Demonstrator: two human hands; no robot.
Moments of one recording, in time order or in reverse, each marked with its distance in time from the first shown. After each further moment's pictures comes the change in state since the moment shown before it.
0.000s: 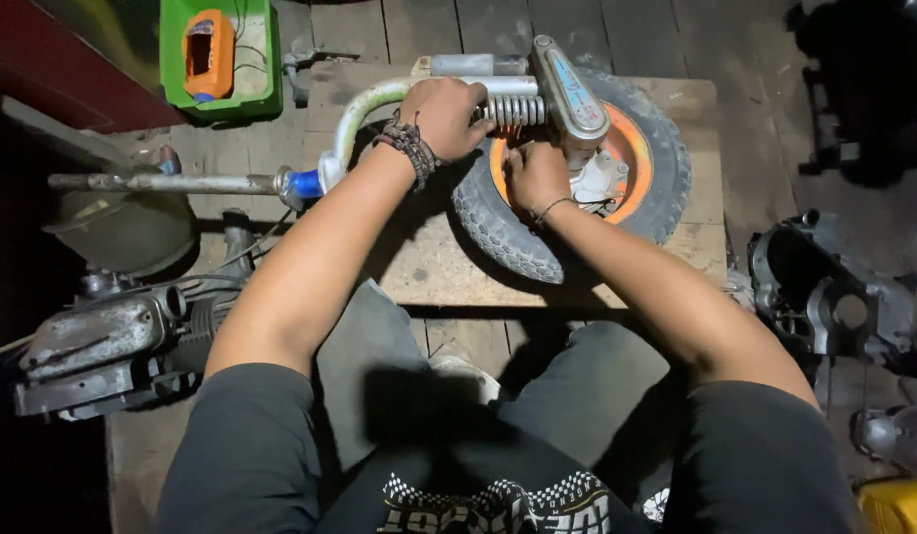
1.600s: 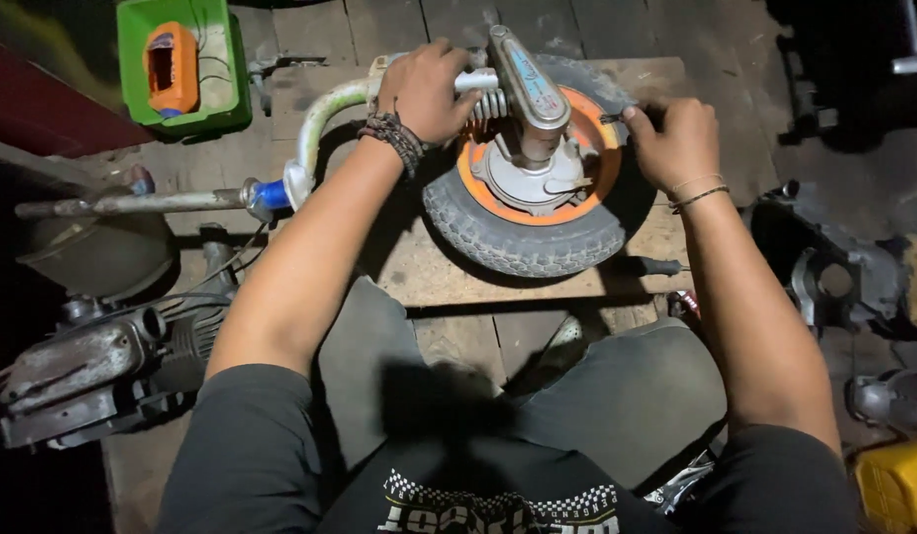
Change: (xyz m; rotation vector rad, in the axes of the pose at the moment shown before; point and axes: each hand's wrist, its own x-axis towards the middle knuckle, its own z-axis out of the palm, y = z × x) left_hand 0.033 0.016 0.014 -0.047 0.230 0.037; right_hand -0.034 0.070 -0.183 -0.266 0.250 -0.146
